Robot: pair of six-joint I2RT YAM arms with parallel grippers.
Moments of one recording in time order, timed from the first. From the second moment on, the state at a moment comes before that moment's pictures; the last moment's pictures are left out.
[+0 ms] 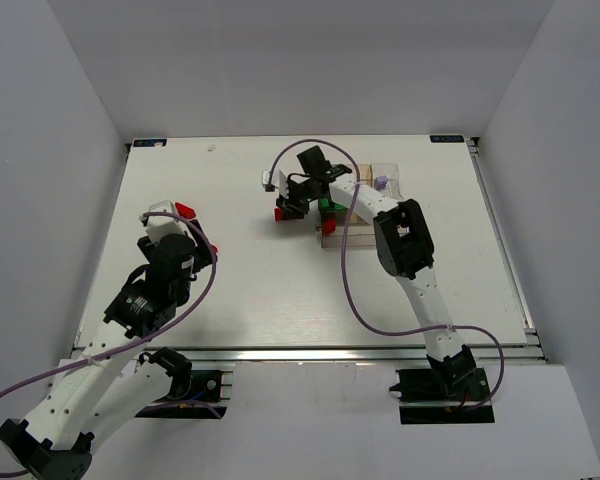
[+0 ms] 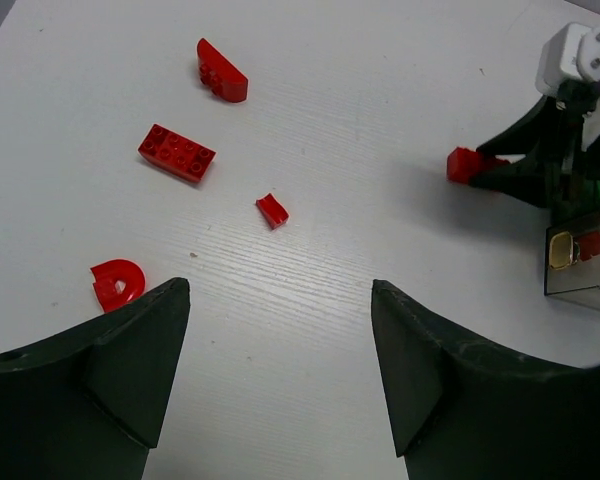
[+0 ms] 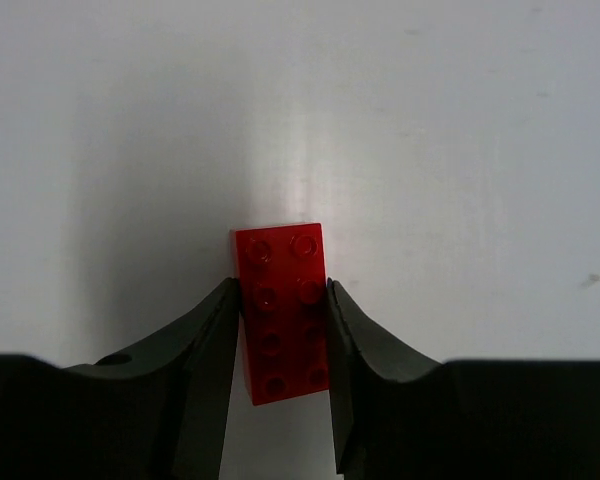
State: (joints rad) left arm -0.55 0.70 0.79 -0.58 -0.66 -0.51; right arm 0.59 2.51 2.15 -0.51 -0.60 -0.89
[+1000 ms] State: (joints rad) left arm -0.54 0.86 0.79 -0.61 -0.65 -0.55; right arm 0.37 1.74 1.30 -0.47 -0.51 -0.85
